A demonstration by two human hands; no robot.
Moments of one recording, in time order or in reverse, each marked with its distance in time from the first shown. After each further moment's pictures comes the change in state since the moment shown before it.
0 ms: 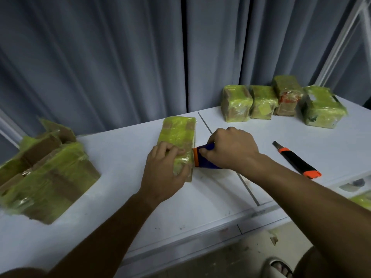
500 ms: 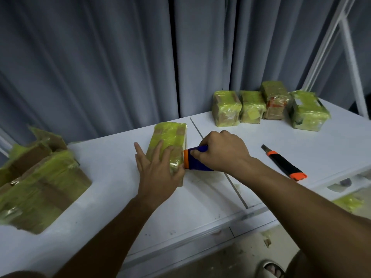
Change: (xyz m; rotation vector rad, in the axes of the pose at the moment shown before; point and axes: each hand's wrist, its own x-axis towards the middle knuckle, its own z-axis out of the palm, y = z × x) left_hand 0.013 0.011 0.014 0.296 -0.126 -0.118; right_hand -0.007 0.009 -0.013 0.127 0.009 0.044
